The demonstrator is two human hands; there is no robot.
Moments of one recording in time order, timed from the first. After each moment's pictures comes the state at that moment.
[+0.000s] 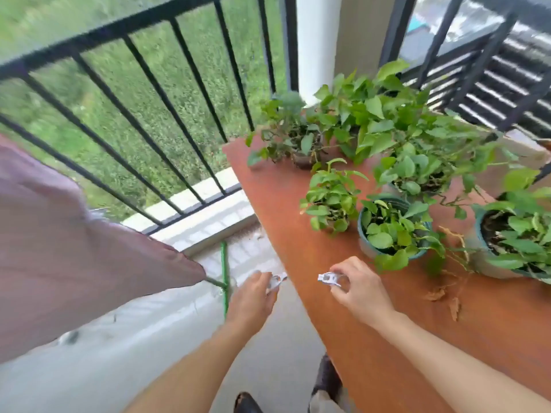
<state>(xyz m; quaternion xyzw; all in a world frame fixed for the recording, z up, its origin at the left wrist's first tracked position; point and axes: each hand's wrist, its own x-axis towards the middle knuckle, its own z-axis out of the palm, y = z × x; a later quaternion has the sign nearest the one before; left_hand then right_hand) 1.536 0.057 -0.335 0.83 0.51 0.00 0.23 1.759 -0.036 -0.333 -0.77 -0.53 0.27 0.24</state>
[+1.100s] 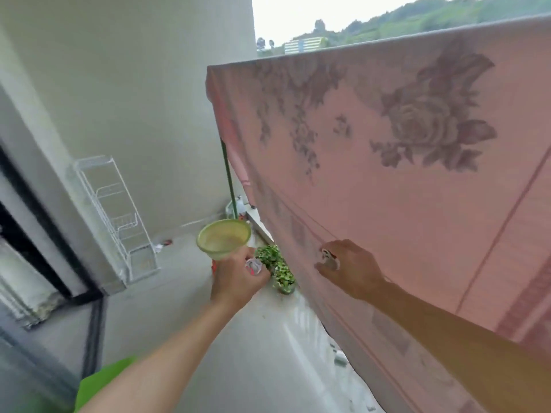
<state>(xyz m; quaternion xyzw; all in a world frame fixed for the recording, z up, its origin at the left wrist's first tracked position) 0.663 -0.040 -0.090 0.25 0.87 0.40 -0.13 0.761 0.191 -0.091 -0.06 -0.96 0.15 0.22</state>
